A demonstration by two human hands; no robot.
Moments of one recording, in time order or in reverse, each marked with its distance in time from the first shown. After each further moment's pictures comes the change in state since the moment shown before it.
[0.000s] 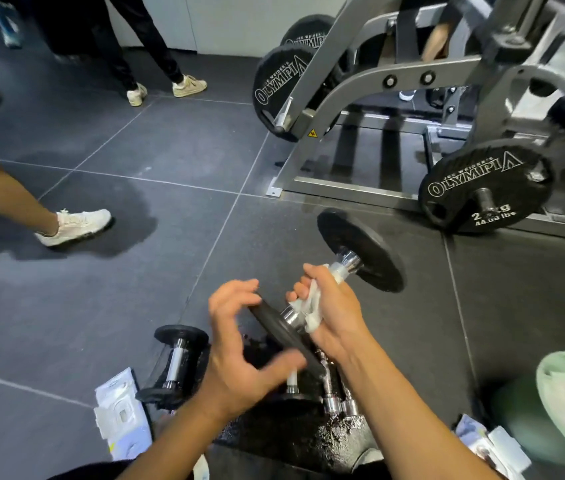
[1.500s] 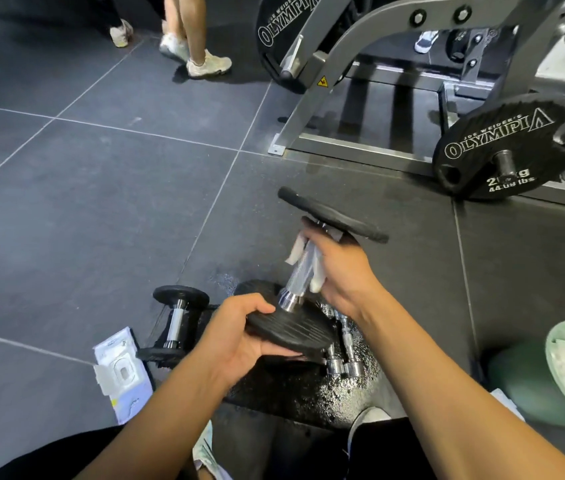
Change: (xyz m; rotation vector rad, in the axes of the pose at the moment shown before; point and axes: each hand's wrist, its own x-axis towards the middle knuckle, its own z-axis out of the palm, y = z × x) left_hand 0.002 -0.016 -0.010 -0.809 -0.002 -1.414; right_hand 0.033 0.022 -0.013 -0.505 0.045 -0.104
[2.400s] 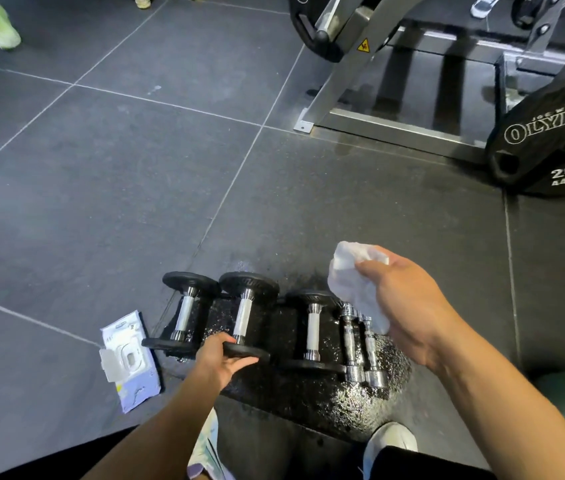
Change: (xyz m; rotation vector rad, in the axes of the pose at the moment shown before) left_hand 0.178 -0.088 -0.168 -0.281 0.570 -0.144; right_hand 0.006 0.007 -0.044 -0.404 -0.125 0.155
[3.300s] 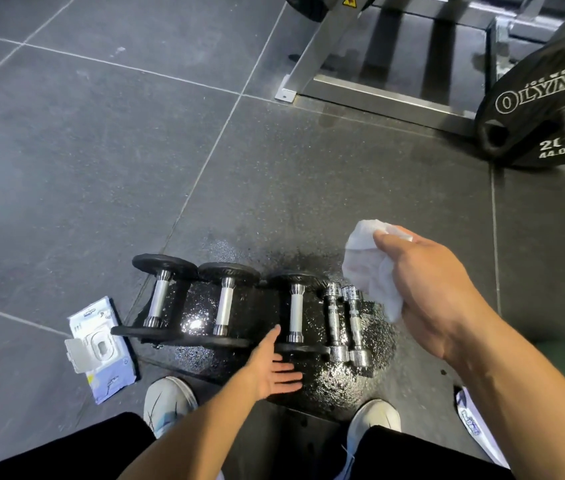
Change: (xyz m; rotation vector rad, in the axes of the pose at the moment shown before) left_hand 0.030 -0.110 0.052 0.399 -0.265 -0.335; right_hand -0.004 0.001 -0.022 -0.027 0.219 0.073
